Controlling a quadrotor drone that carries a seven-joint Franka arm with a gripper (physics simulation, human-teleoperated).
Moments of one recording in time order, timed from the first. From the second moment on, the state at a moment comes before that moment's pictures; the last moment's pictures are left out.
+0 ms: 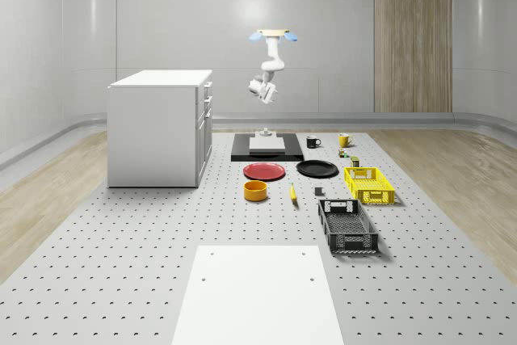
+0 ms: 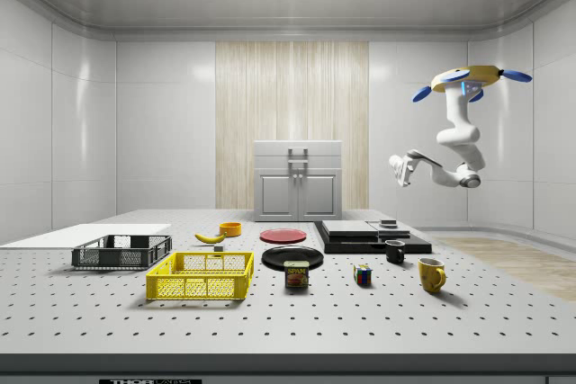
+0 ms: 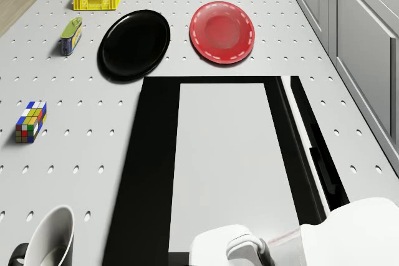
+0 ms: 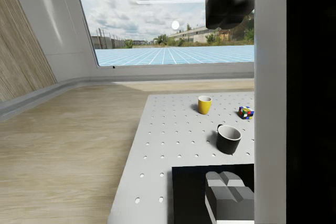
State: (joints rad) arm -0.45 -0.87 0.92 -2.68 -1.49 1.39 1.16
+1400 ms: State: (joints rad) arm -1.05 -1.11 1.27 -2.89 -1.97 1.20 1.58
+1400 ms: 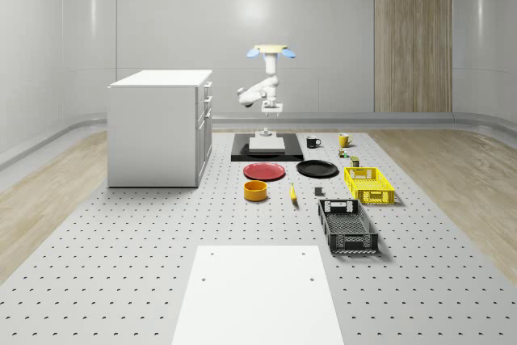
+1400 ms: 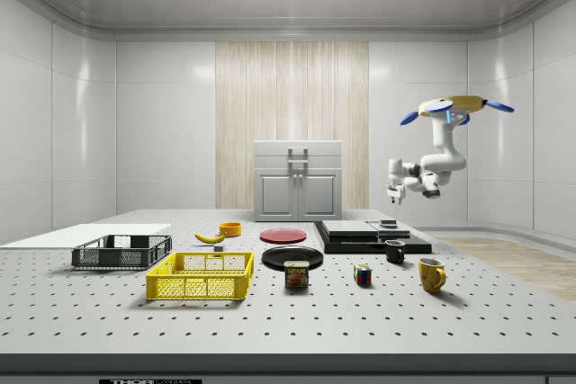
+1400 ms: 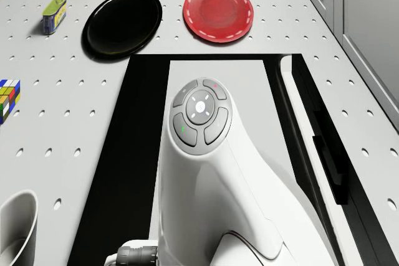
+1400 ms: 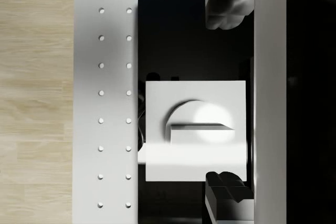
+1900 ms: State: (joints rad) arm -1.07 -1.16 1.29 -2.89 -1.94 1.24 1.60
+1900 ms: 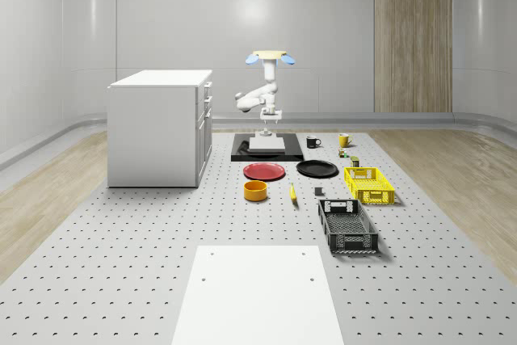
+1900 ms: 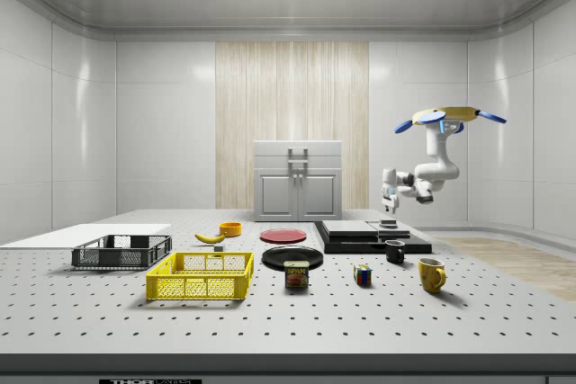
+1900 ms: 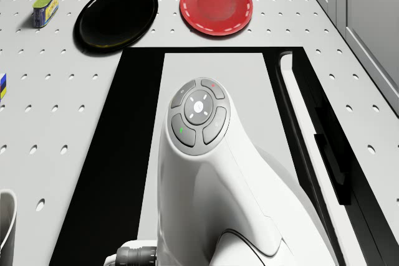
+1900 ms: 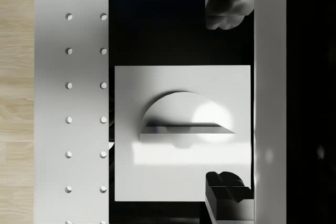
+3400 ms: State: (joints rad) arm -1.10 -1.30 1.24 -2.83 -1.96 1.41 1.58
